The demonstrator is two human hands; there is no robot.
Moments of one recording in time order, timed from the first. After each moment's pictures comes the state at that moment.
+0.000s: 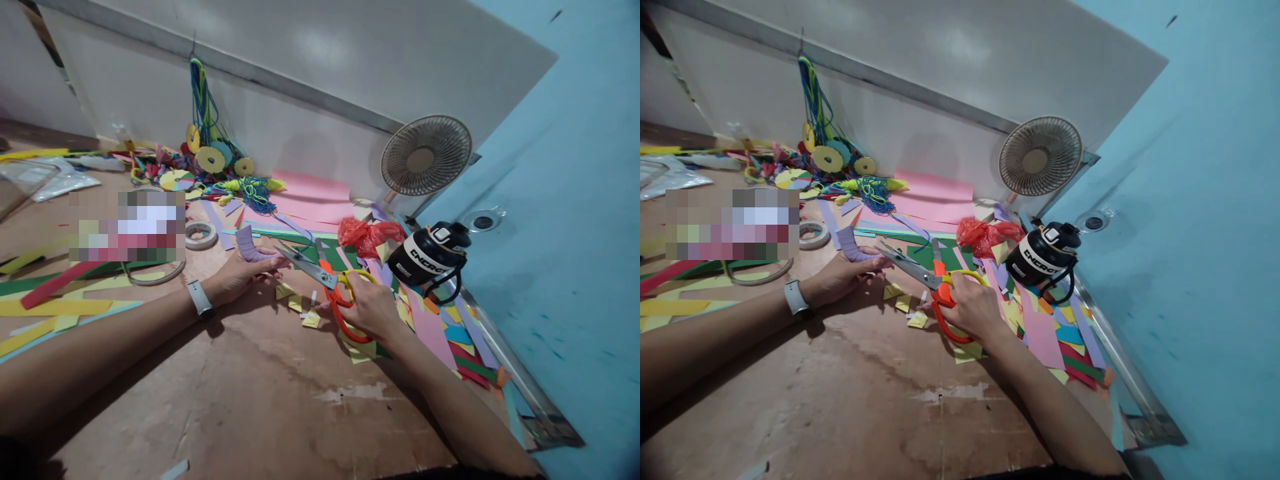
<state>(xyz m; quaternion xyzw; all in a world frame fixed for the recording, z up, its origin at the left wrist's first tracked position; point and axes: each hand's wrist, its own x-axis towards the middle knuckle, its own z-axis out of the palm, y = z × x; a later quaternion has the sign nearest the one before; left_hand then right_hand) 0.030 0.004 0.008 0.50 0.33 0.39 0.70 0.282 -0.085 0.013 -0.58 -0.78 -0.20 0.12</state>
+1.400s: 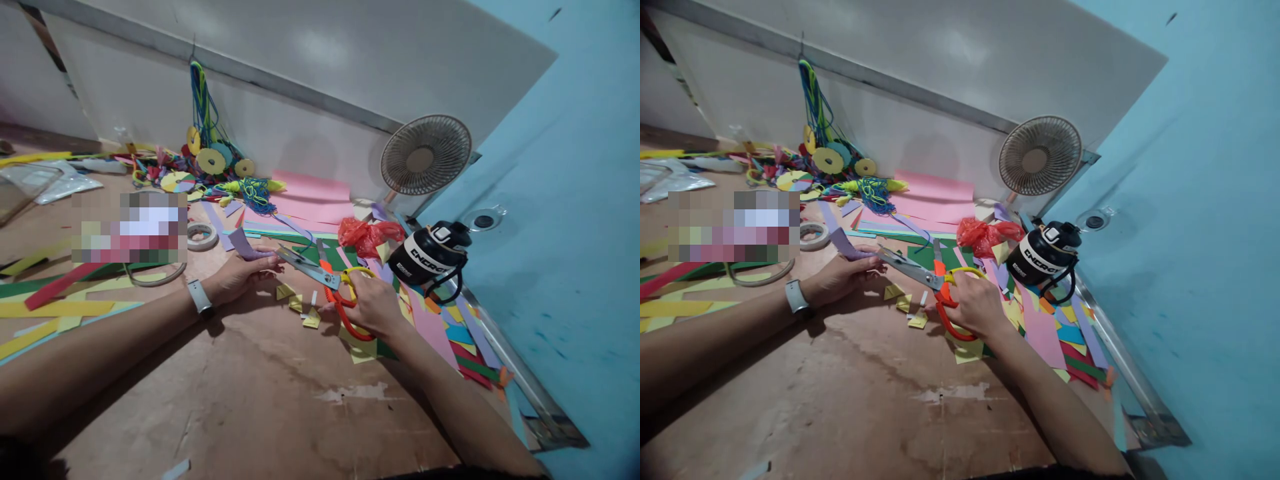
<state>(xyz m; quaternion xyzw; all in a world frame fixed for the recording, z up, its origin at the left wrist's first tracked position) 0.027 0.007 0.003 0.42 0.32 0.41 0.75 0.288 -0.082 0.017 -0.55 -0.80 -0.20 0.12</state>
